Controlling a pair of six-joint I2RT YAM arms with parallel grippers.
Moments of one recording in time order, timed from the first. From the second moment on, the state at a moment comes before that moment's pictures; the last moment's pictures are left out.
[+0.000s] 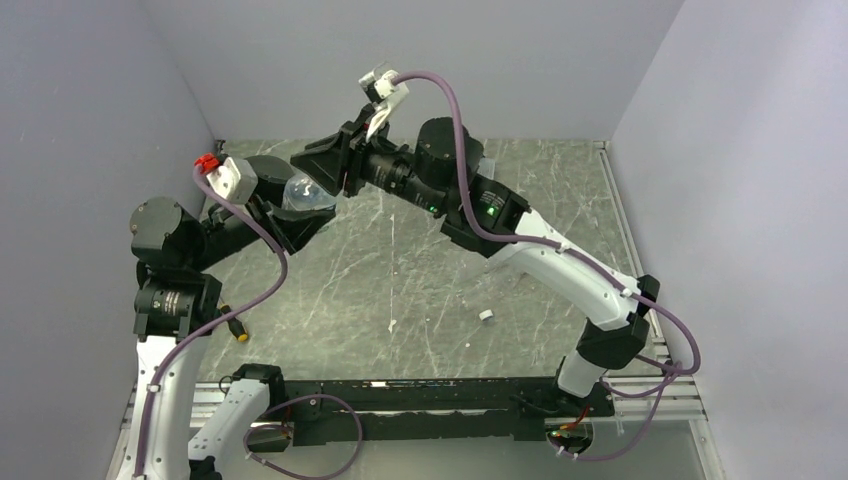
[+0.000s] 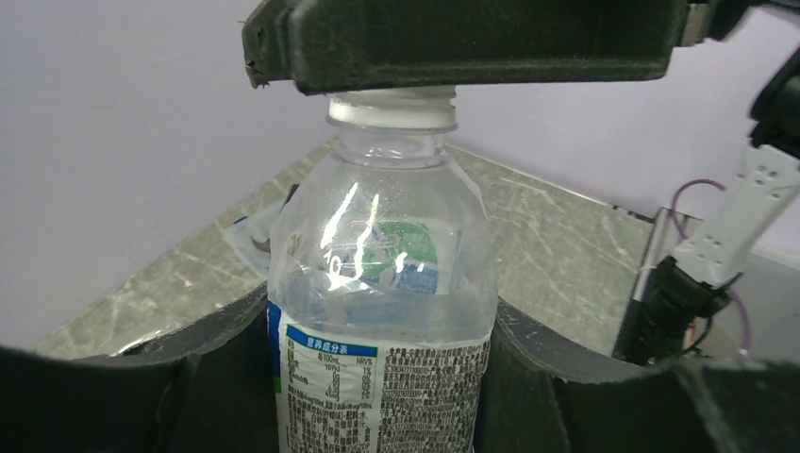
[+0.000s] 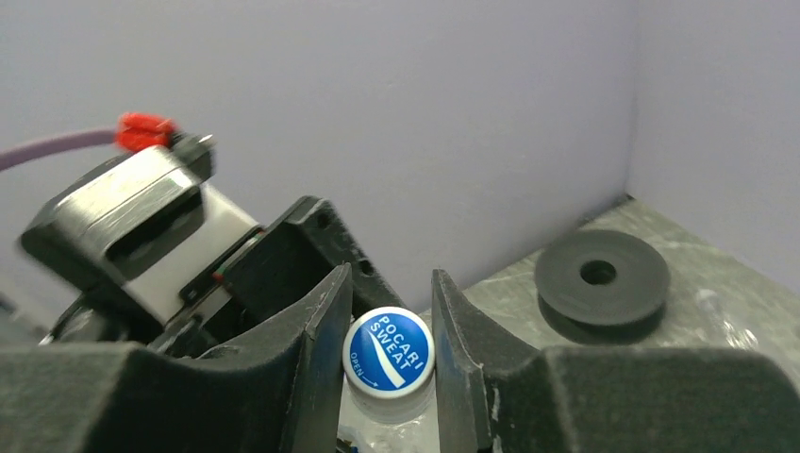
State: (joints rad) left arm -0.08 0.77 1.17 -0.25 0.87 -0.11; right arm 1.12 1.67 2.04 -0.18 0.03 0.33
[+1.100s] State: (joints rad) left arm -0.09 0.80 1.22 -0.12 1.19 -0.40; right arm 0.98 1.51 1.79 0.19 -0.65 0.42
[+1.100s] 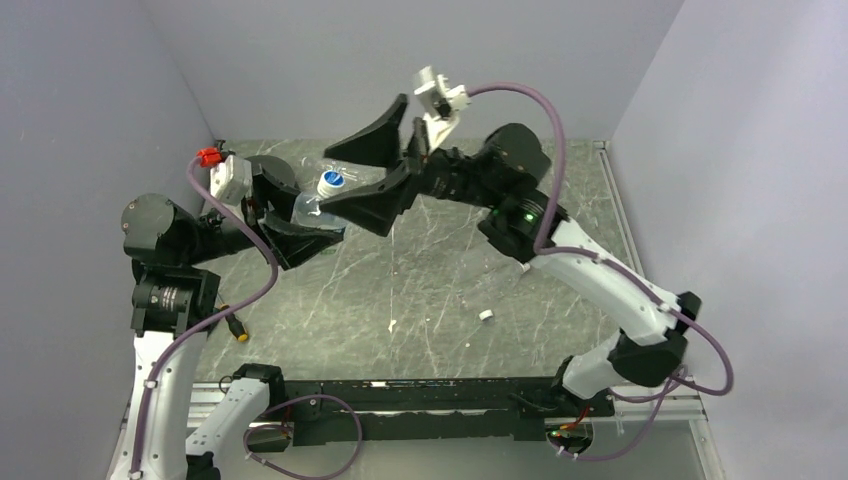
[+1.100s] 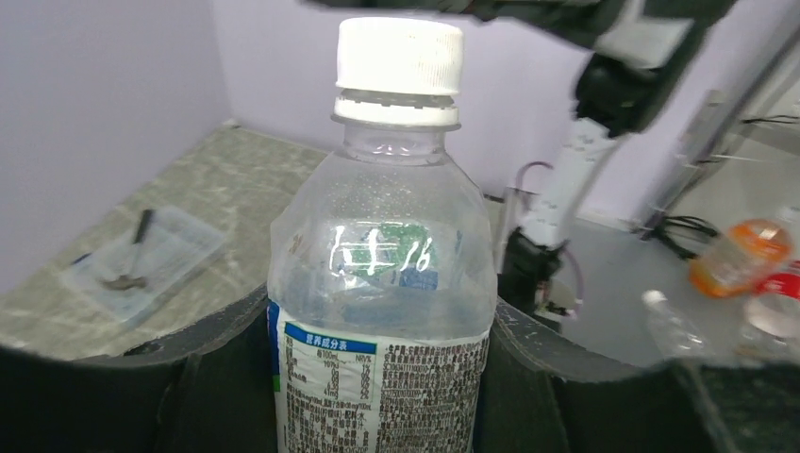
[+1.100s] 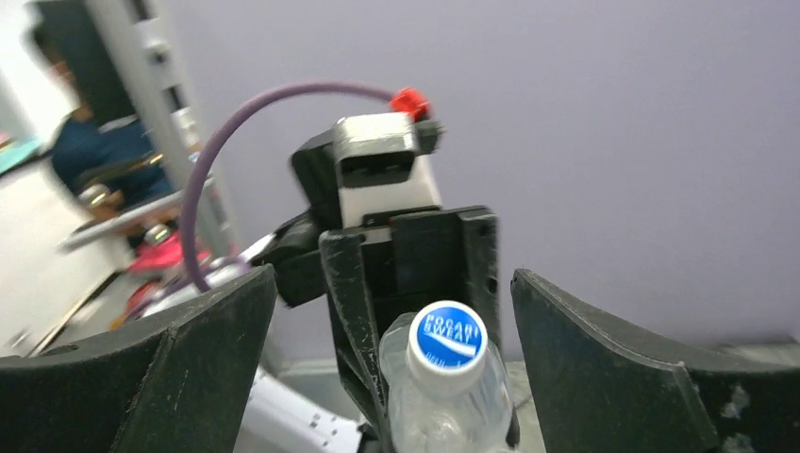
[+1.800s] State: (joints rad) left arm -0.09 0.75 1.16 -0.29 0.85 -0.01; right arm 1.18 1.72 2.11 -0.30 0.27 0.33
